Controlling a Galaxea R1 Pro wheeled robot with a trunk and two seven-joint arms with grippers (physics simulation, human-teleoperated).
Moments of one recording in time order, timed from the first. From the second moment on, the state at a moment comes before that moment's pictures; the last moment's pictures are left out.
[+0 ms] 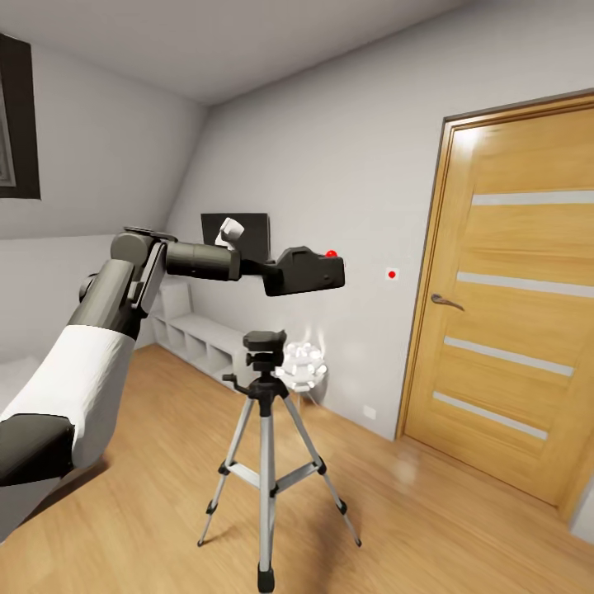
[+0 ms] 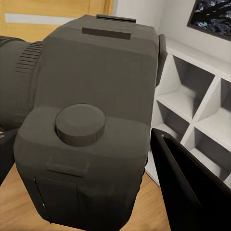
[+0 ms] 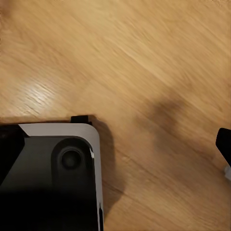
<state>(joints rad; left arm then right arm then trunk) -1.32 0.08 -0.12 -0.99 -0.02 0.98 -1.38 -0.18 -0.04 0.32 0.07 -0.32 -0.20 -0.10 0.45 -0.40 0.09</state>
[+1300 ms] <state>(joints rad) -1.32 0.08 -0.12 -1.04 -0.02 0.99 -1.38 -0.18 -0.04 0.32 0.07 -0.32 -0.20 -0.10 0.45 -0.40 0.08</state>
